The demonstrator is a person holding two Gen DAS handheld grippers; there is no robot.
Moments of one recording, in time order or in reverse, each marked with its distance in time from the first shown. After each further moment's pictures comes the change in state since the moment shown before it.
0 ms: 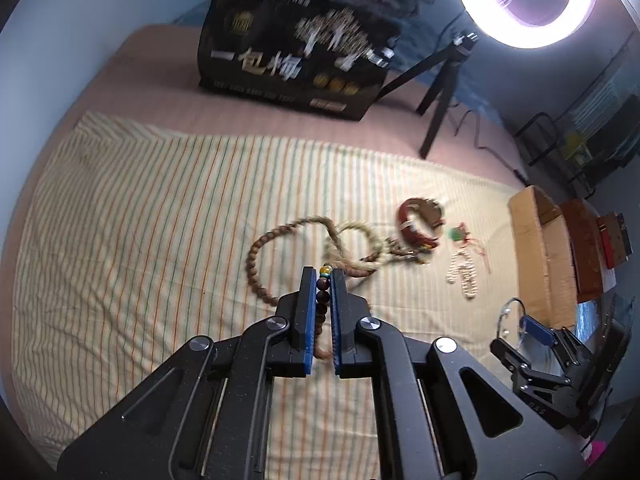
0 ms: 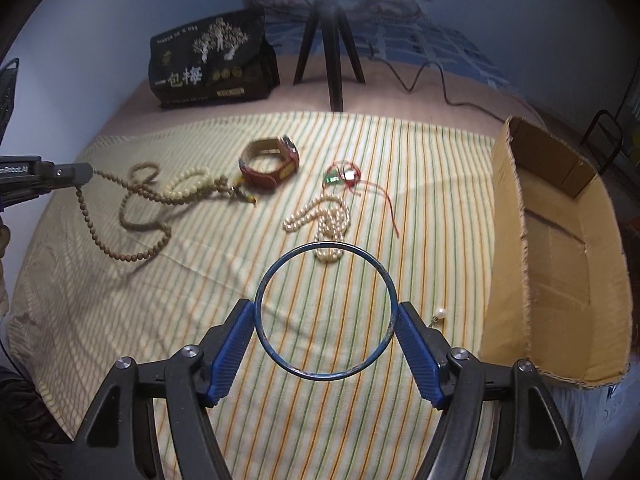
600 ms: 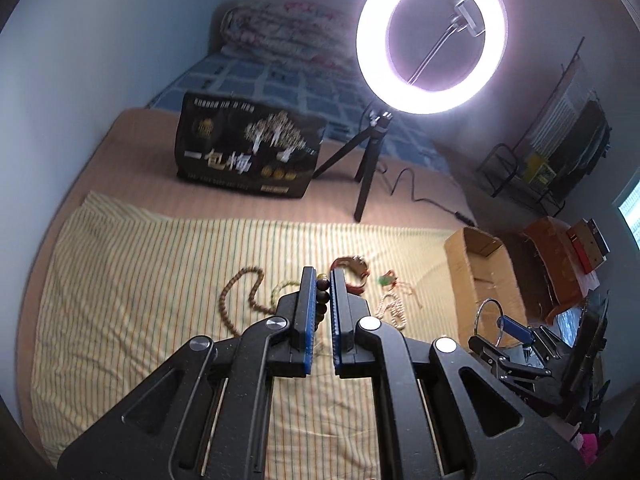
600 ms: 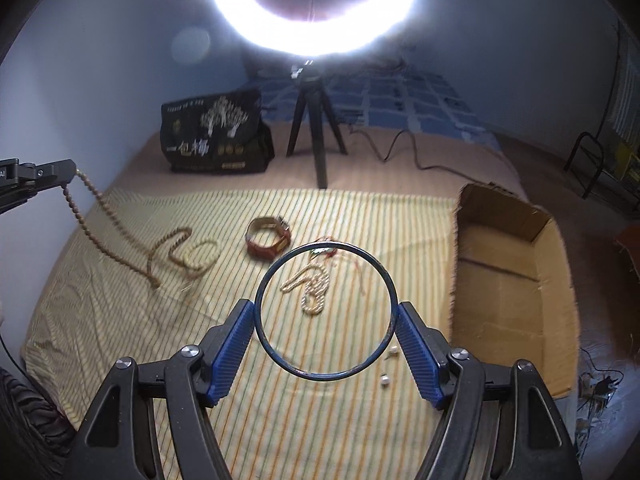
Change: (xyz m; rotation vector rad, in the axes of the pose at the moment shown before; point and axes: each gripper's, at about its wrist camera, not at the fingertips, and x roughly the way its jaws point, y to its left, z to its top) left arm -0.096 -0.049 0.015 0.080 -0.206 -0.088; right arm -0.081 -0.014 0.017 0.029 -0.176 -0.020
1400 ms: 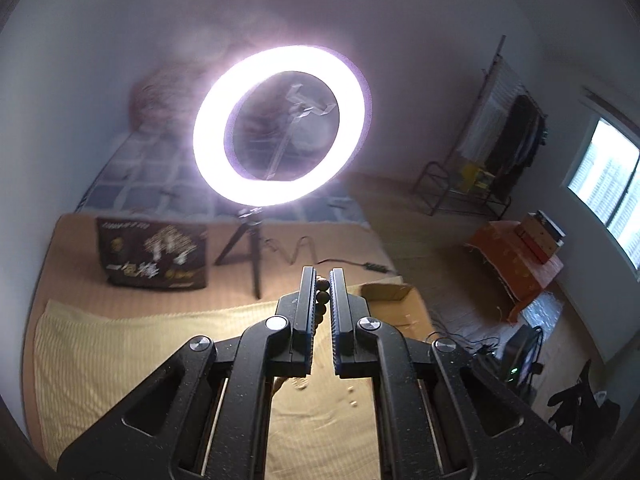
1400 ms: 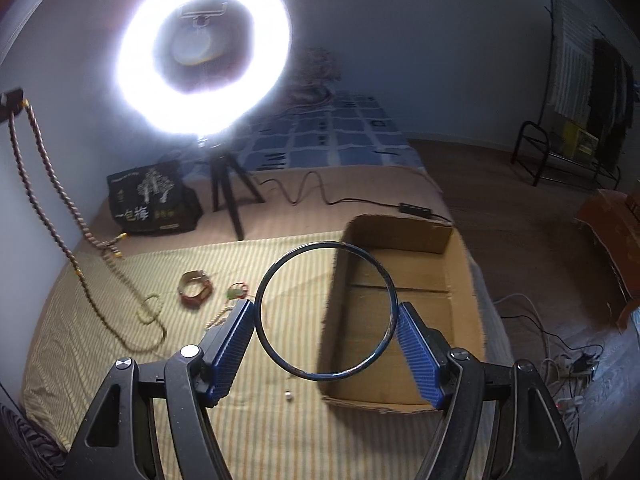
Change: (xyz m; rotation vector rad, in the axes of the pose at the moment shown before) left arm -0.068 -0.142 0.078 0.178 -0.140 -0.192; right arm -0.056 -0.093 0.013 0.149 -0.102 -0.128
